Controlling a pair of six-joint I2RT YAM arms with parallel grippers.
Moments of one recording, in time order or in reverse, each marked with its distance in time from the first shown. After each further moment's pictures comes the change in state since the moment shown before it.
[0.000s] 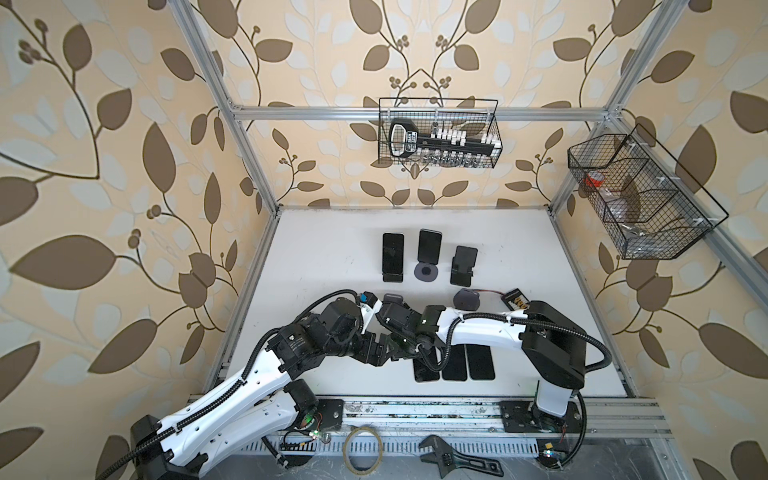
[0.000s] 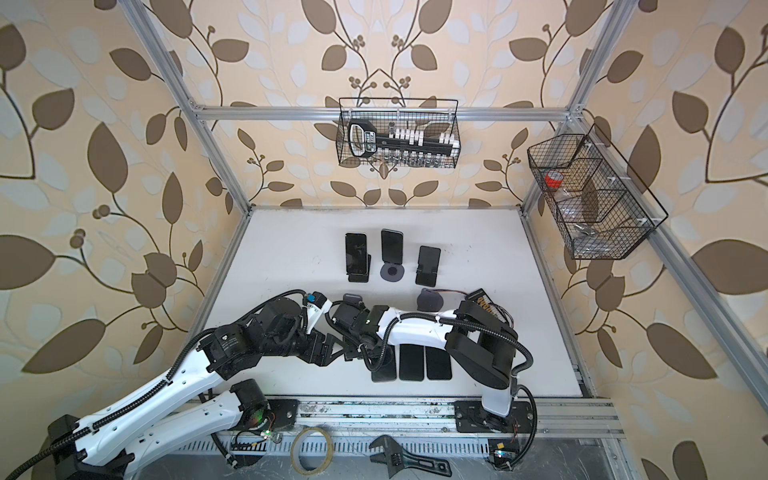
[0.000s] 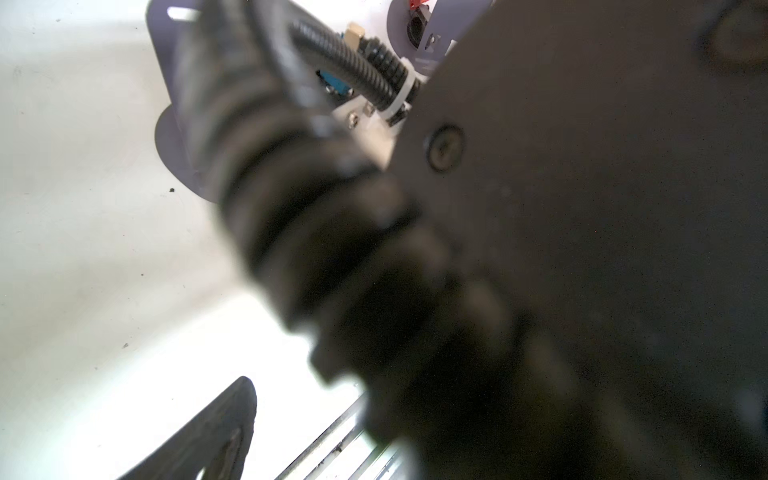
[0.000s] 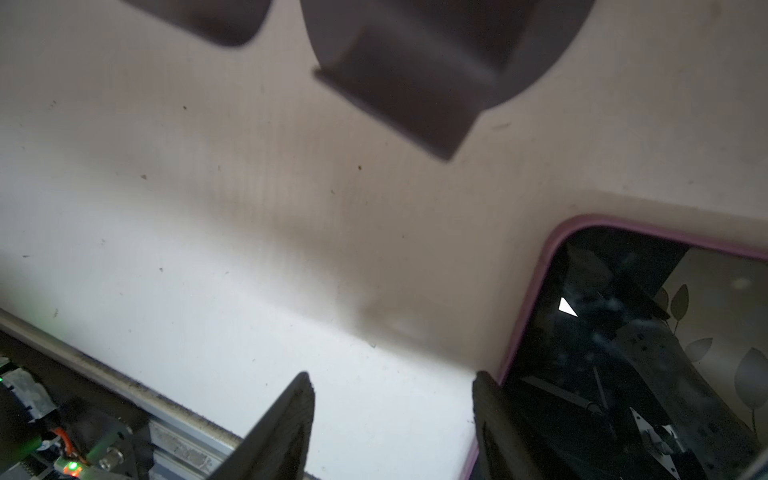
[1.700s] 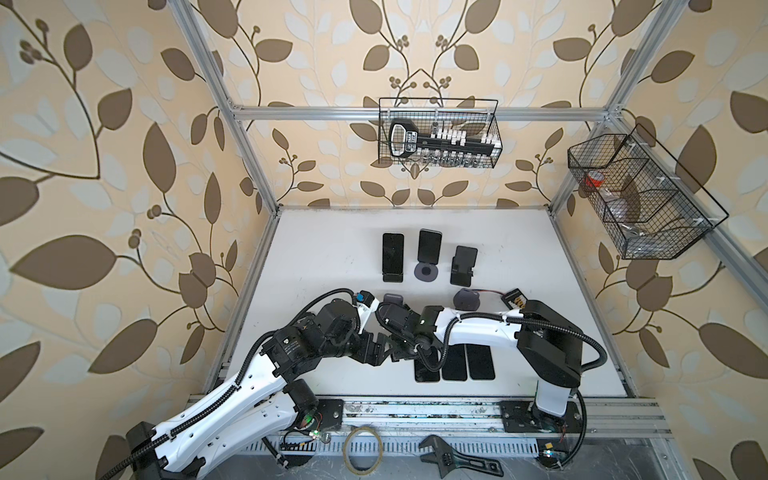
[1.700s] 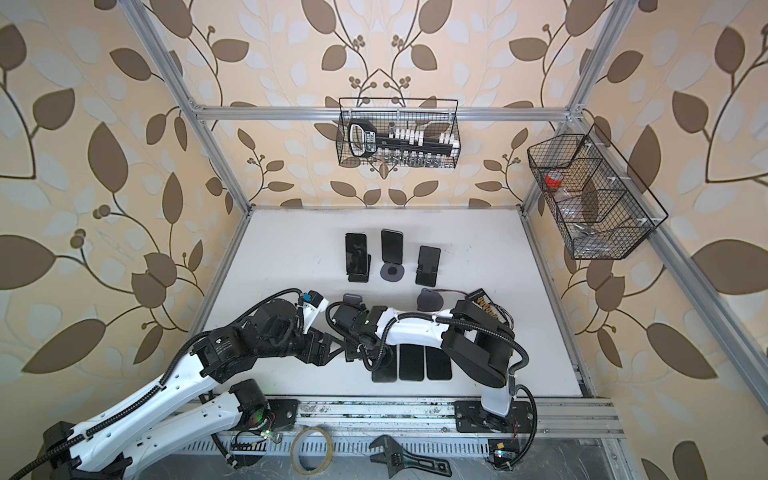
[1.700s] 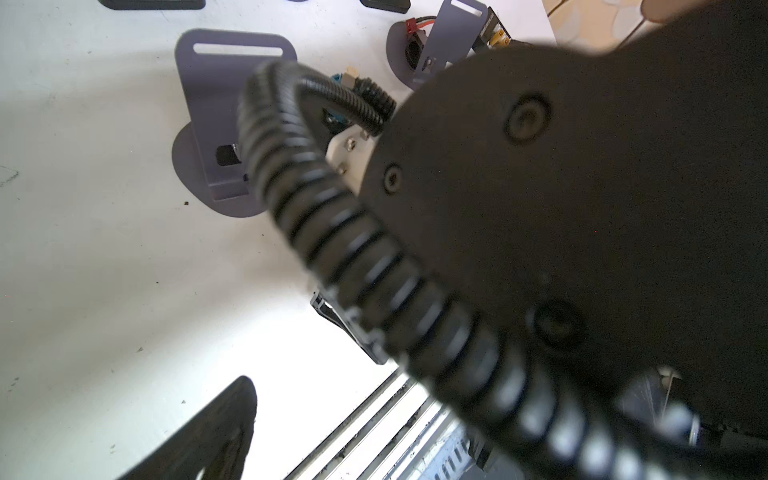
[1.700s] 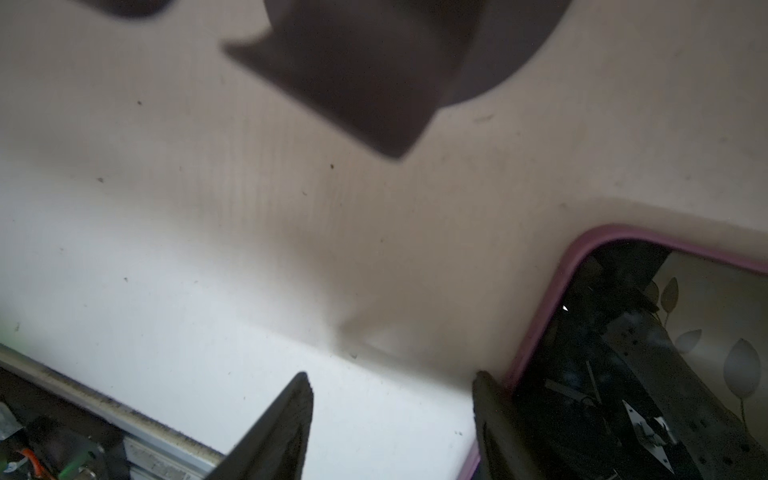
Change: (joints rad) left arm 0.000 -0.040 0.000 -0.001 -0.026 0.000; right arm -0.003 0.021 0.000 -0.014 0.011 0.005
